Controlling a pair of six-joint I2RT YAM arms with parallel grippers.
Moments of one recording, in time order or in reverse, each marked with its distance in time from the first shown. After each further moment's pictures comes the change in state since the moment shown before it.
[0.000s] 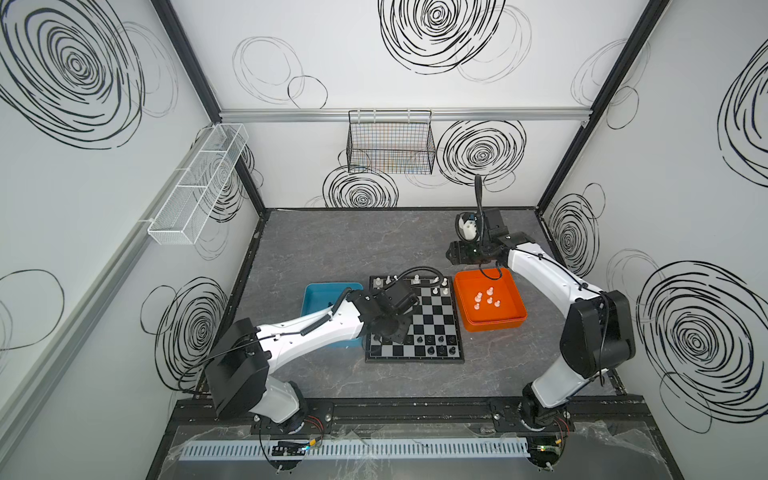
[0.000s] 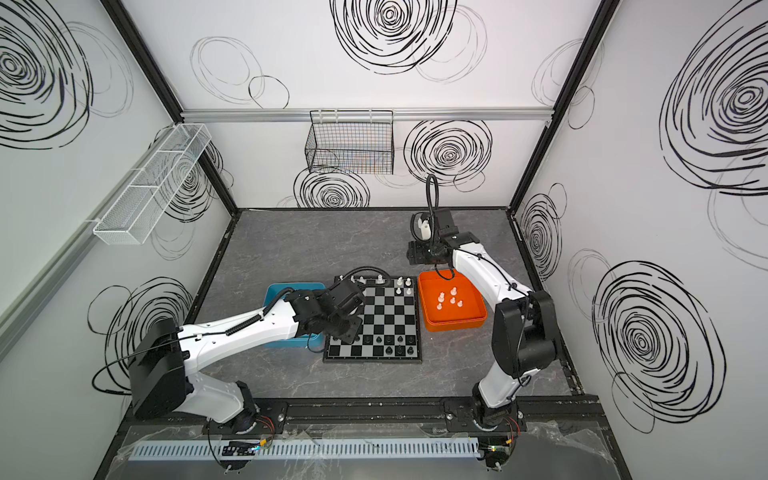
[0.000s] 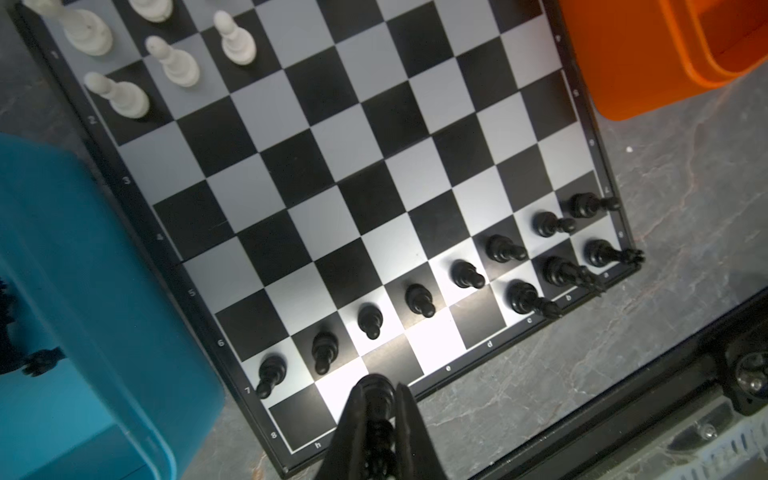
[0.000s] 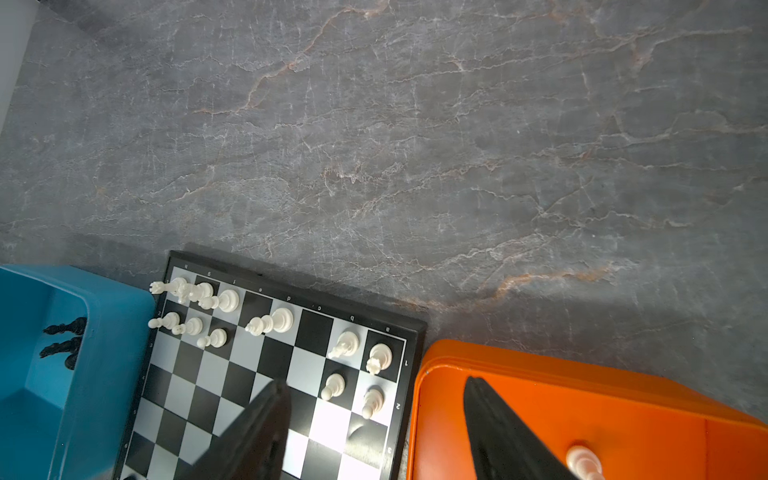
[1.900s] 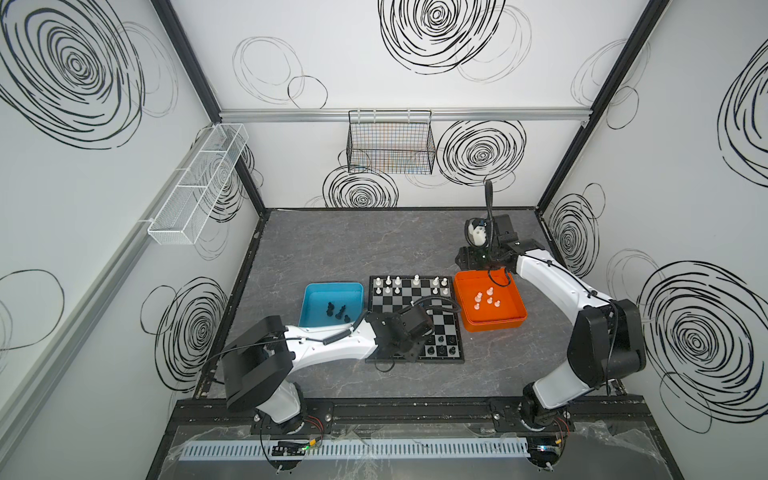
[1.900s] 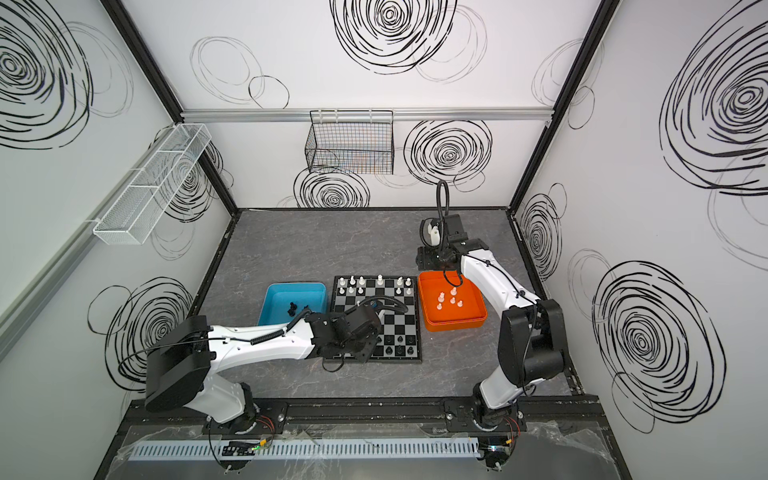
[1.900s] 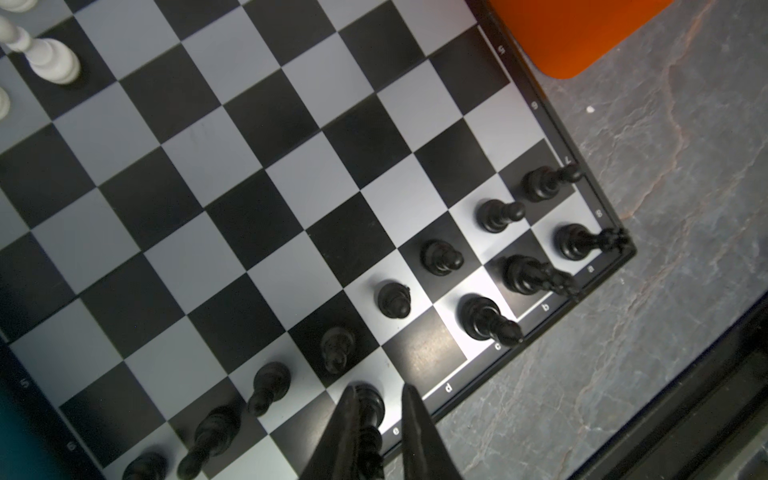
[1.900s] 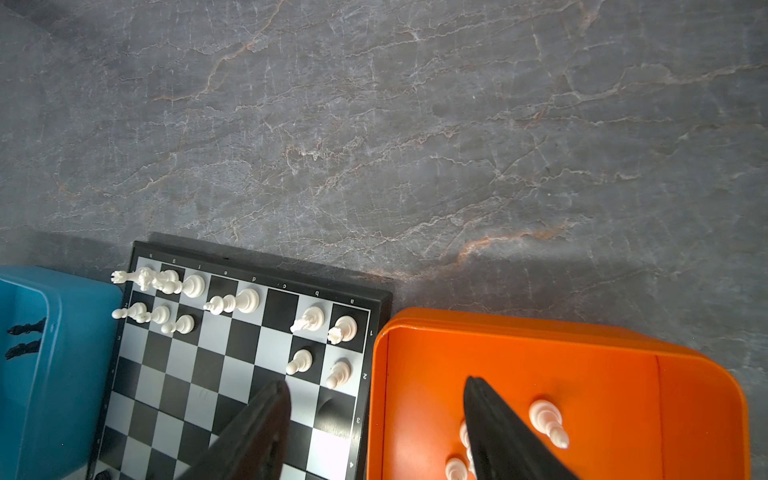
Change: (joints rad) left arm -0.142 0.080 -0.122 0.281 -0.077 0.015; right arm -0.050 -0.066 -0.092 0.000 0.010 -0.008
